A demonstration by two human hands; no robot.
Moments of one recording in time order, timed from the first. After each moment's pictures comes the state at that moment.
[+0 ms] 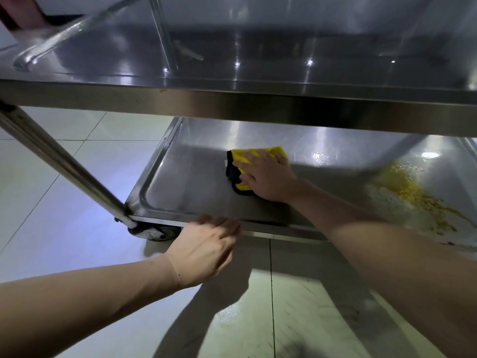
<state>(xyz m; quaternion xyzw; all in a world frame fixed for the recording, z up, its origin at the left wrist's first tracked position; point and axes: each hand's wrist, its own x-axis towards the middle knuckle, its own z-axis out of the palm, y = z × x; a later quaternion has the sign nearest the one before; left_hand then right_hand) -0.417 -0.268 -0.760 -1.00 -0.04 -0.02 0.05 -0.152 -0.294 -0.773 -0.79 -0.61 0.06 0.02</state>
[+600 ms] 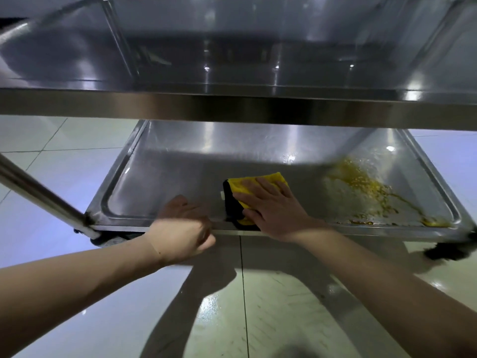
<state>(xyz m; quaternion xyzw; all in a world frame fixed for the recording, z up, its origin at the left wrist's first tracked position) -0.376 -0.270 -0.735 -1.00 -0.03 -0.05 0.07 -0.165 -0.428 -0.776 -0.80 -0.59 0.09 0.04</state>
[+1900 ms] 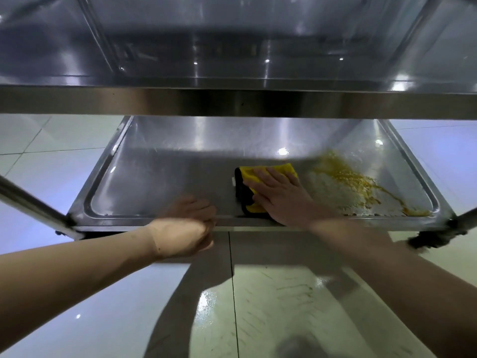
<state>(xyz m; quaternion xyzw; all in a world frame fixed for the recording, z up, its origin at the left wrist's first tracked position) -0.349 -0.277 -0.743 -0.99 0.10 -0.01 0.12 -0.123 -0.456 -0.772 -0.83 -0.54 0.11 0.02</state>
